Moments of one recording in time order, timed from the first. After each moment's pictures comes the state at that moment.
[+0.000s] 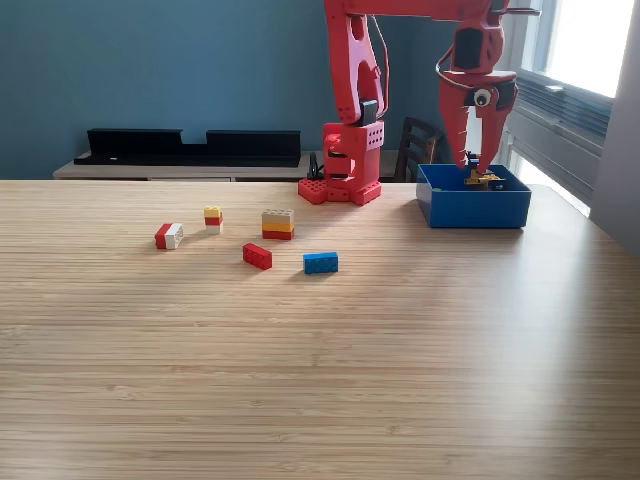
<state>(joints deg) -46.2 104.5 99.8 81.0 10.4</state>
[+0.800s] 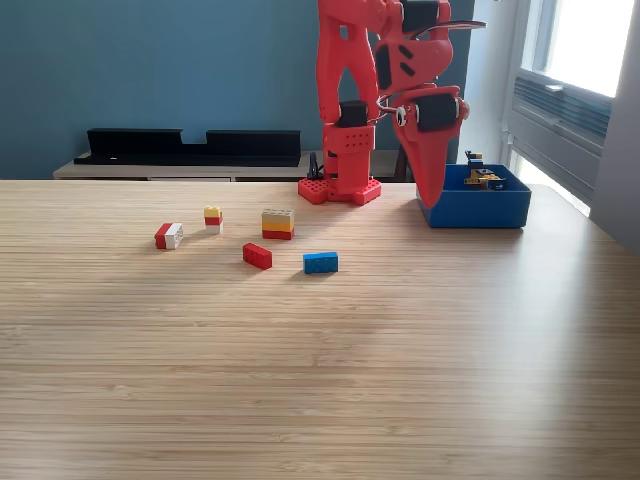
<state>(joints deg) -20.7 104.5 107.0 59.8 13.8</state>
